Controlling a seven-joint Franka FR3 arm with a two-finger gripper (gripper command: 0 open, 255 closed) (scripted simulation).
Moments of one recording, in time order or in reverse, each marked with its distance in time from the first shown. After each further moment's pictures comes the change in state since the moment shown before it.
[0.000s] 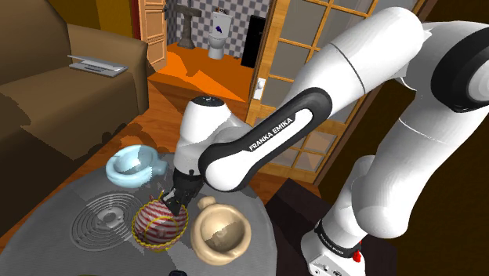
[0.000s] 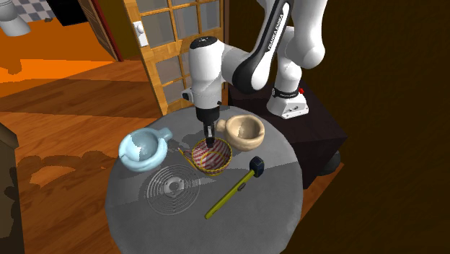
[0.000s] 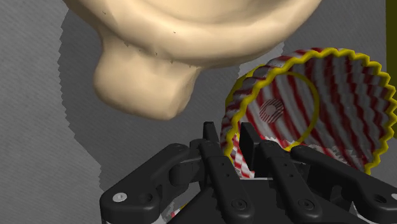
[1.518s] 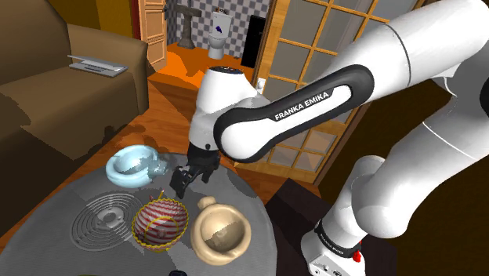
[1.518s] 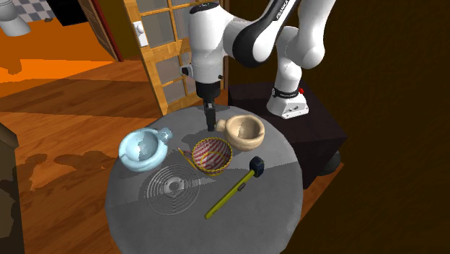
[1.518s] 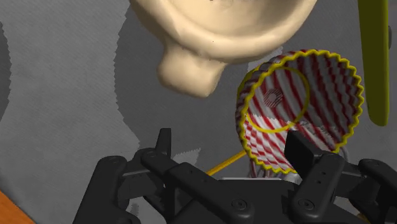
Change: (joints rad) arm -0.013 -0.213 -0.044 -0.025 0.063 -0.192 -0.085
